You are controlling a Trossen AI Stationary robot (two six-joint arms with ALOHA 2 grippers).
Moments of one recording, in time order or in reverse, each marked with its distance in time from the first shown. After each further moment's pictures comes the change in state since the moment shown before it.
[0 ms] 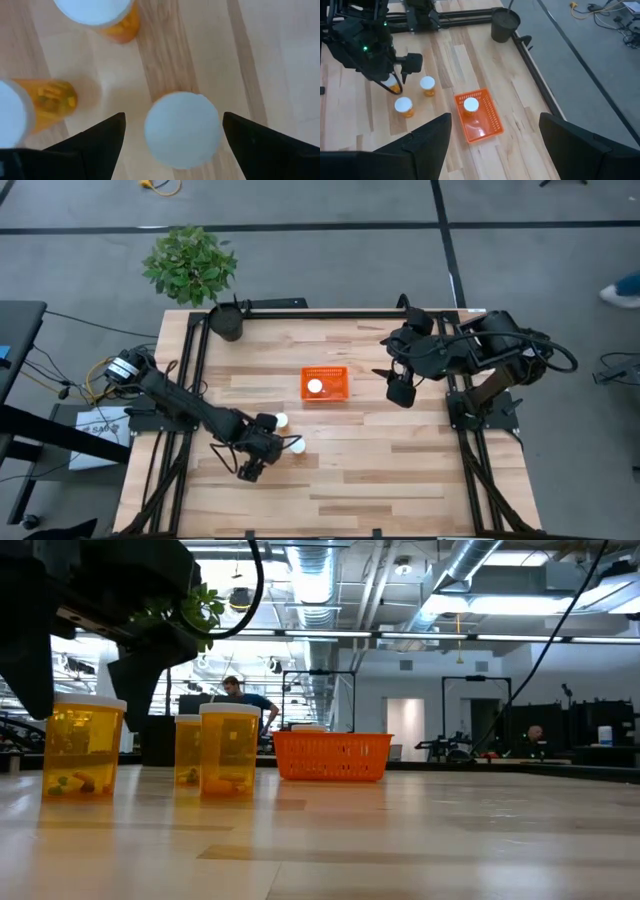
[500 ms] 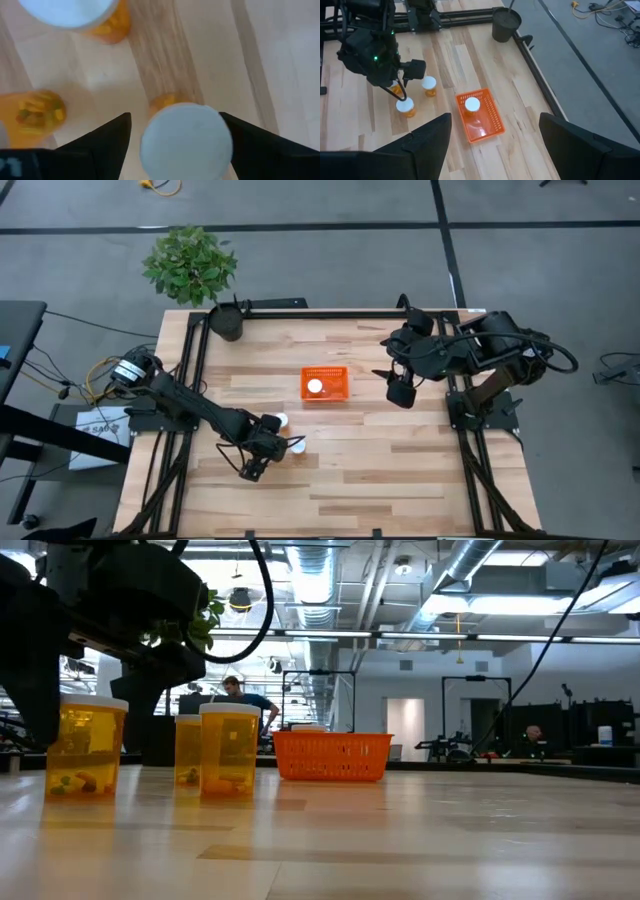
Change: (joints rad) left arm 0.035 0.058 0.001 0.027 0.058 0.073; right arm 0.000 0.001 0.000 0.000 -0.003 0.008
